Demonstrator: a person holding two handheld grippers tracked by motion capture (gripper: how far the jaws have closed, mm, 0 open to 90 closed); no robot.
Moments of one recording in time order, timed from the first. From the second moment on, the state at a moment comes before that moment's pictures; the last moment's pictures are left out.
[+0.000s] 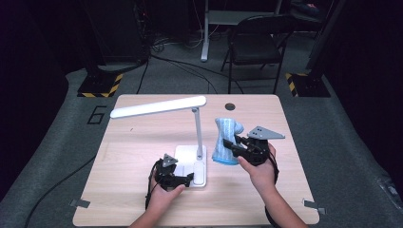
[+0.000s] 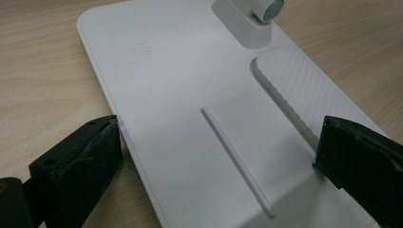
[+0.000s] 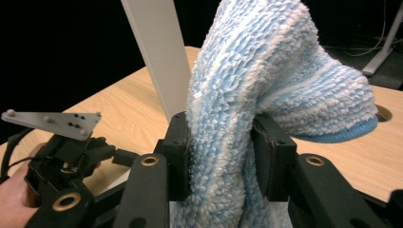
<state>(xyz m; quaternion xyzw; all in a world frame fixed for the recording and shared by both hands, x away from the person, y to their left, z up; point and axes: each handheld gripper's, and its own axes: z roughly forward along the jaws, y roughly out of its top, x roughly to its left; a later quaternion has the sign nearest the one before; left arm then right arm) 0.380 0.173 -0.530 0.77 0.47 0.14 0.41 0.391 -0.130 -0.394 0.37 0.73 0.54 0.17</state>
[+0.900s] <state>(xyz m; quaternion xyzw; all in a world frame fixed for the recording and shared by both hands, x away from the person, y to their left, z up) 0.380 0.174 -0.530 0.77 0.47 0.14 0.41 0.375 -0.212 -0.447 0.47 0.69 0.50 0.21</state>
